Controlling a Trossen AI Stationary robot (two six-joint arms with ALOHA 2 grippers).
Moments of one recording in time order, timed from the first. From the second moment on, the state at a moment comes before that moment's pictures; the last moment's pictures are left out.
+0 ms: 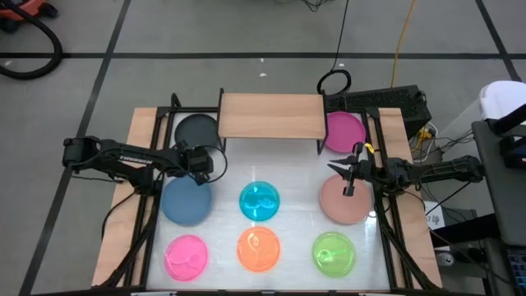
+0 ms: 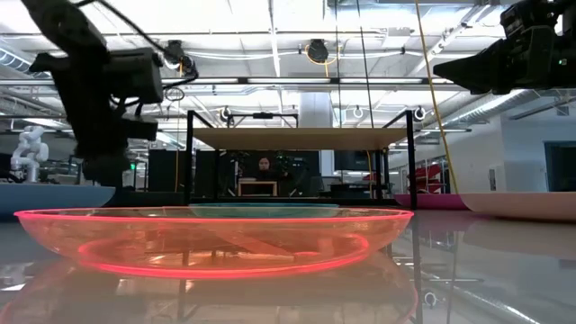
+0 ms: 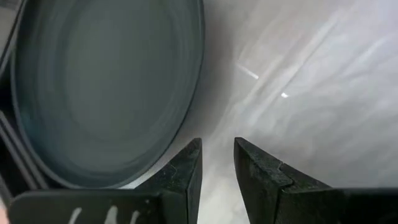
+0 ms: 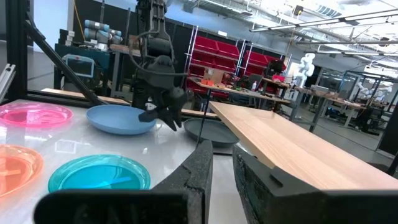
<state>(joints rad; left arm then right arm) 0.16 1.24 0.48 -0.60 -0.52 -0.37 0.11 0.22 0.02 0.31 0.34 -0.25</state>
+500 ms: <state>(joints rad) 0.19 1.24 0.46 -0.54 -0.53 -0.21 0.11 0.22 0.02 0.31 0.34 -0.25</state>
